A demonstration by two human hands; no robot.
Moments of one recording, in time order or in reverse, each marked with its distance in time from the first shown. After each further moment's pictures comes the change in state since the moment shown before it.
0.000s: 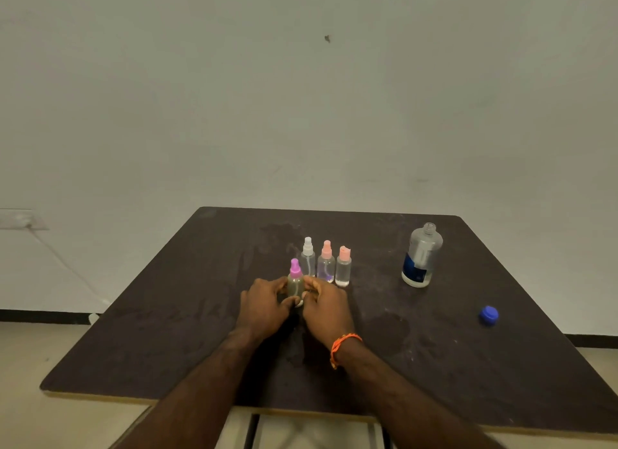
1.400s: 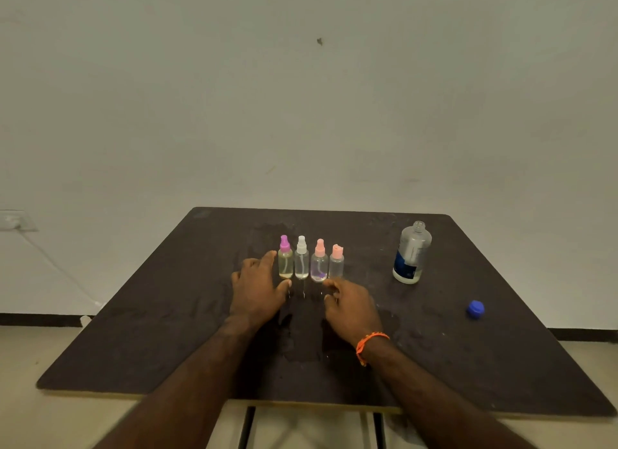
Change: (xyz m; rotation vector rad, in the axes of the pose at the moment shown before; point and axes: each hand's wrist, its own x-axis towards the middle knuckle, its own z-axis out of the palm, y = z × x) left_hand 0.005 0.026 -0.020 0.159 0.098 -0.061; right_hand -0.006 0.028 -0.047 -0.253 -0.019 -0.026
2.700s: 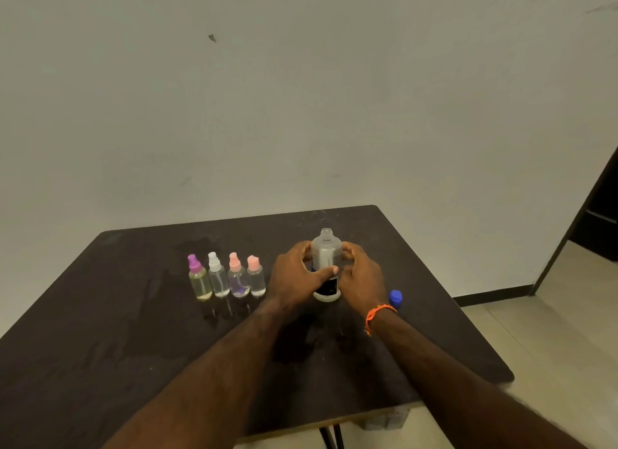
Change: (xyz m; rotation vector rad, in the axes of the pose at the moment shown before) left_hand 0.029 0.194 0.096 -0.509 -0.221 0.190; right_hand 0.034 0.114 -0.120 0.184 0.258 0.250
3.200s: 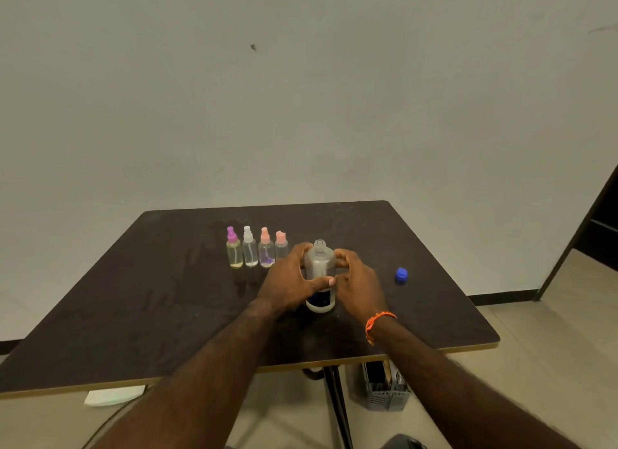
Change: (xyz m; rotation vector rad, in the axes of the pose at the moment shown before) left_hand -0.099 -0.010 -0.054 0.042 -0.075 0.026; right_hand -0.099 -0.024 0.007 -0.001 -0.112 -0.129
